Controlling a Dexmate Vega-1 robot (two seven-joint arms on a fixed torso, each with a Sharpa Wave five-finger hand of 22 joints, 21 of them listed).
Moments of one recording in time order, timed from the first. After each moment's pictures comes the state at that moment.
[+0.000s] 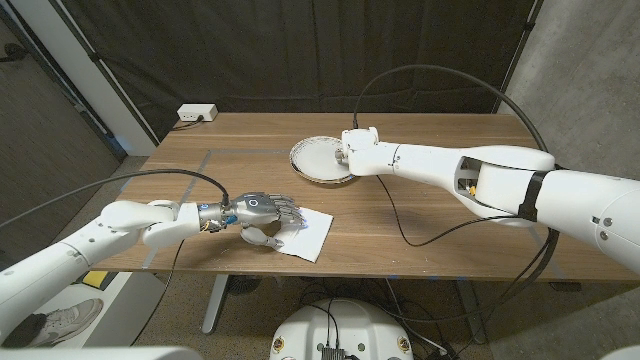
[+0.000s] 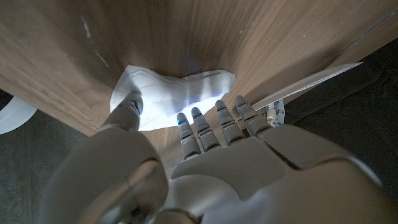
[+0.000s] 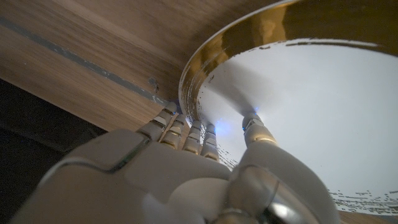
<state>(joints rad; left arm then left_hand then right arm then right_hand) 0.96 1.03 0.42 -1.60 1.09 -0.78 0.31 0.64 -0.08 0.48 -0.14 0.24 0.32 -0.21 0.24 0.19 0.35 -0.19 0.22 0.19 0.27 -0.04 0.21 0.20 0.13 0.04 0.29 0.20 0.03 -0.19 -1.49 -1.09 -0.27 -0.87 0.38 0.45 0.17 0.46 -0.13 0.19 0.12 -0.10 0.18 0.18 0.10 -0.06 0.19 0.18 0.04 -0.04 0.18 0.18 0.08 -0.03 0.25 0.21</state>
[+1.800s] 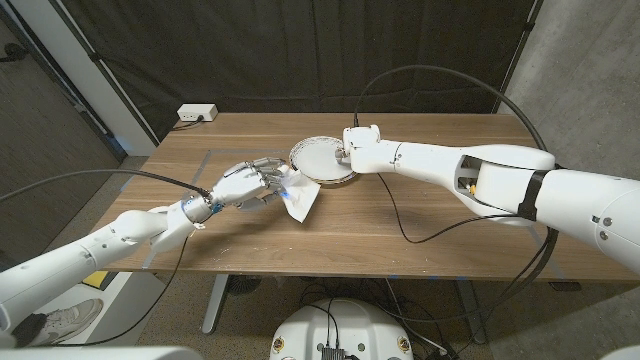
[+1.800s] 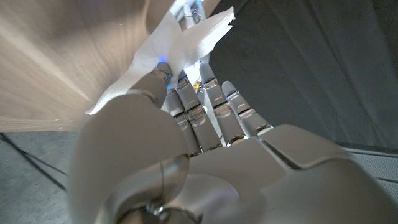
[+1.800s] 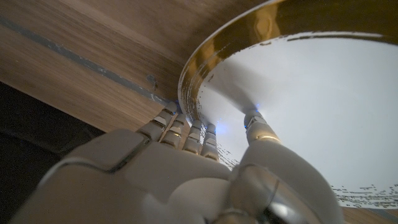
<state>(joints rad) 0.82 1.03 0.63 -1.46 1.22 -0.46 1.02 1.04 0.07 0.54 -0.16 0.18 1.05 -0.10 0.44 0.19 1.14 -0.19 0.30 0.23 0.77 -0.08 0.30 0.25 0.32 -0.04 0.42 0.21 0.03 -0.18 -1.48 -1.06 -0.26 -0.82 0.40 0.46 0.17 0.46 -0.12 0.19 0.11 -0.10 0.19 0.19 0.10 -0.06 0.20 0.18 0.04 -0.04 0.18 0.18 0.08 -0.03 0.25 0.21</state>
